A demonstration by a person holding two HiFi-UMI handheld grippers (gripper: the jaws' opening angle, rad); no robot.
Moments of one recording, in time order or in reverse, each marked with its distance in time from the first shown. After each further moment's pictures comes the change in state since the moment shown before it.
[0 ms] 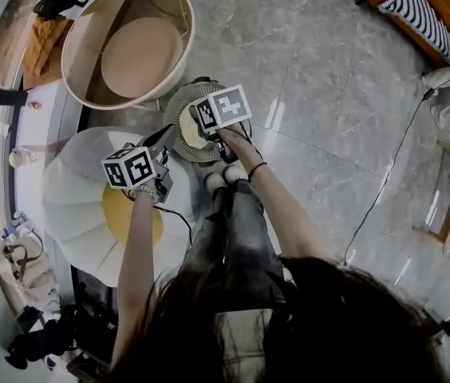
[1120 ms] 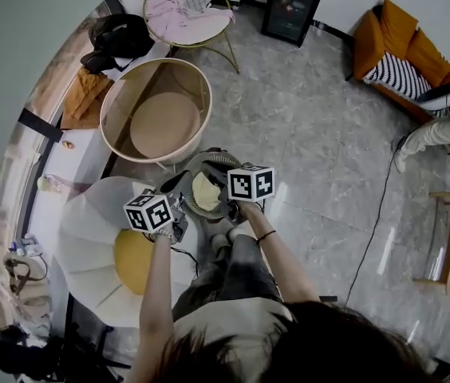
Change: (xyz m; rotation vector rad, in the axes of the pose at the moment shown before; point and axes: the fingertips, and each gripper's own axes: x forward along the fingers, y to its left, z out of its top) left arm -0.076 -0.098 0.055 0.136 -0.244 -0.056; right arm -0.134 0.105 0.031 0.031 -0.433 0.317
